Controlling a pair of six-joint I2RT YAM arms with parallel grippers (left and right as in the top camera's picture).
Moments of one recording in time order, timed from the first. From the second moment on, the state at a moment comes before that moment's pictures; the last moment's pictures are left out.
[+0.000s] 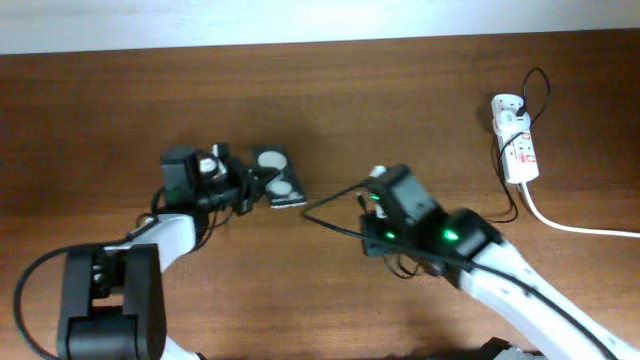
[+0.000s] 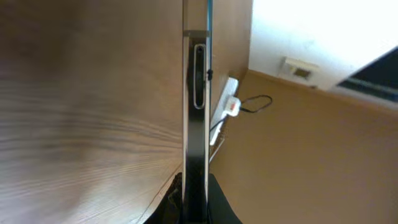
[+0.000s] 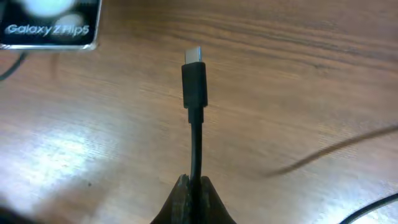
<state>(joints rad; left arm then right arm) -0.02 1.75 0.72 0.36 0.92 -1.19 0.62 1.24 0.97 -0.79 -0.05 0.49</state>
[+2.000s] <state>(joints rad) -0.31 1.96 0.96 0.73 0.85 -1.41 0.34 1.23 0.62 -0.10 -0.65 0.63</state>
